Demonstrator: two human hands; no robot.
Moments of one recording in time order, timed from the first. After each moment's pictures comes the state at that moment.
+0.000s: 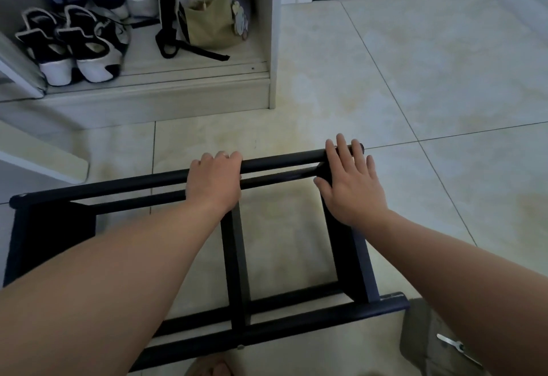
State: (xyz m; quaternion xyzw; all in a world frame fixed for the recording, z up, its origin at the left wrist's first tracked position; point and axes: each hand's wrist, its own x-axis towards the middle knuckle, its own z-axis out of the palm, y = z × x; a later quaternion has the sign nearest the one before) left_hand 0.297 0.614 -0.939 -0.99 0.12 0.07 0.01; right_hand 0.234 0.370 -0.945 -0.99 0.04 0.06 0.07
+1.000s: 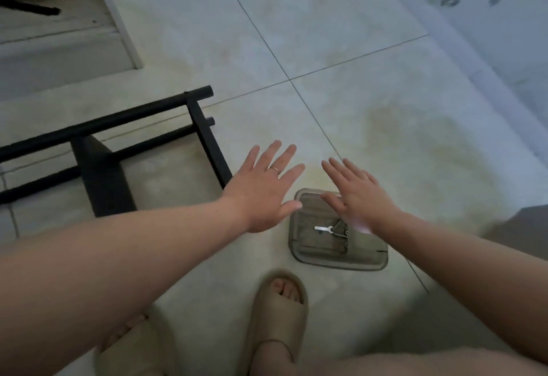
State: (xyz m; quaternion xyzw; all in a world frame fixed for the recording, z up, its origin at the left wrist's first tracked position) left_hand 0.115 0.402 -0.915 -0.84 0.53 0.13 -0.02; right_hand -0.008 0.197 -0.900 -0.96 0.13 0.22 0.05
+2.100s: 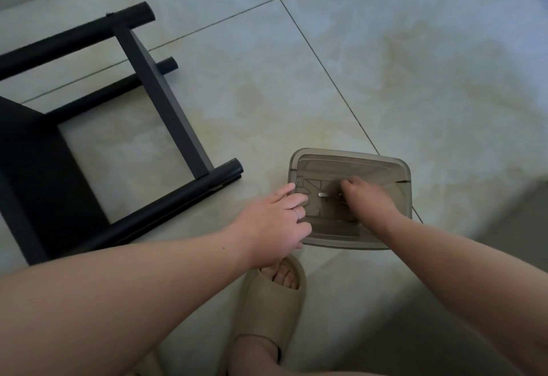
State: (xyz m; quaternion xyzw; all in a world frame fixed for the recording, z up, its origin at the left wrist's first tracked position) left_hand 0.039 0.376 -1.009 -0.70 0.69 0.19 0.01; right_hand -0.066 0.146 -1.060 -0.92 0.18 0.34 0.02
